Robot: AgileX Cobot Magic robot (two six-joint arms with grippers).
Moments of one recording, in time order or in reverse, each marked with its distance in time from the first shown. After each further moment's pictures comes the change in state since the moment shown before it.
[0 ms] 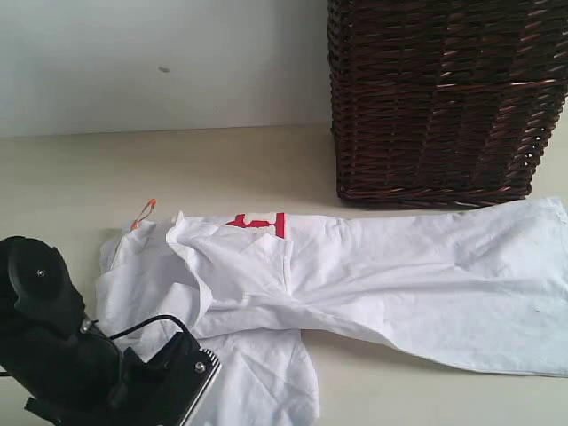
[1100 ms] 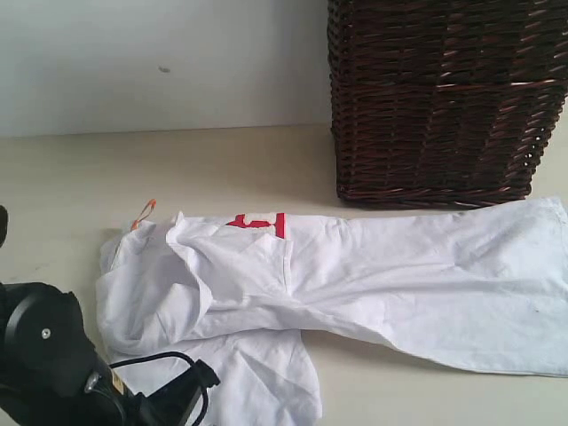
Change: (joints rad) left arm -0.167 -0.021 0.057 0.178 -0.150 -0.028; right arm 0.000 0.000 0.000 0.000 0.000 0.000
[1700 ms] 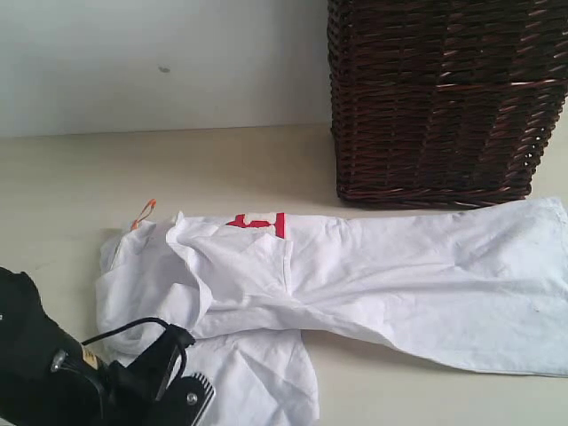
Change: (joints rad) left arm 0.048 -0.137 0.019 -0.026 -0.032 -0.127; right arm 0.000 0.000 0.000 0.000 0.000 0.000
